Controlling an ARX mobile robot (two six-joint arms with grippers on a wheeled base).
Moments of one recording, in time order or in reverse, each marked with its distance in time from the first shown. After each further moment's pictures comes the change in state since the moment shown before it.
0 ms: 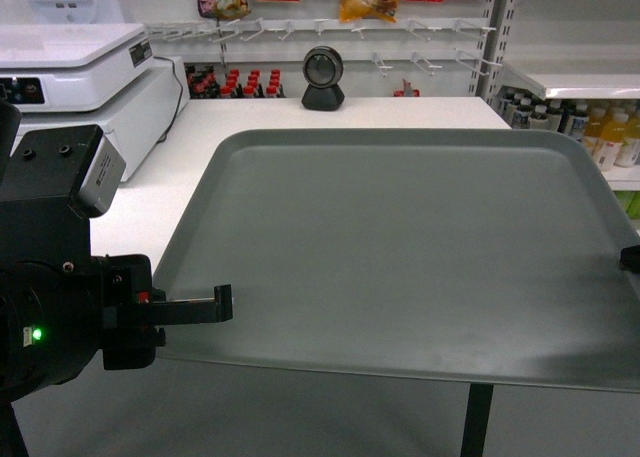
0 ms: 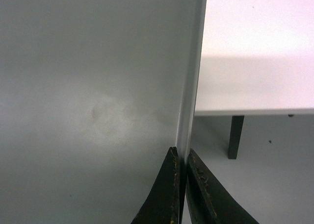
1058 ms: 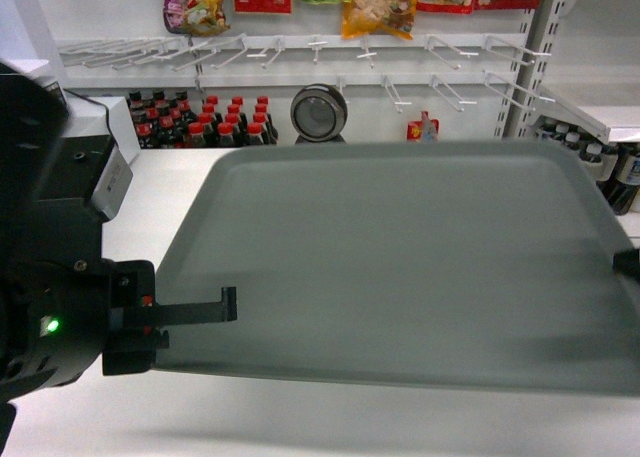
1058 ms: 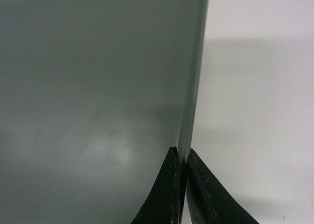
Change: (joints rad) left arm -0.004 0.029 0.087 -0.190 -0.062 -0.053; right arm 0.002 0.003 0.024 -0.079 -0.032 -0.014
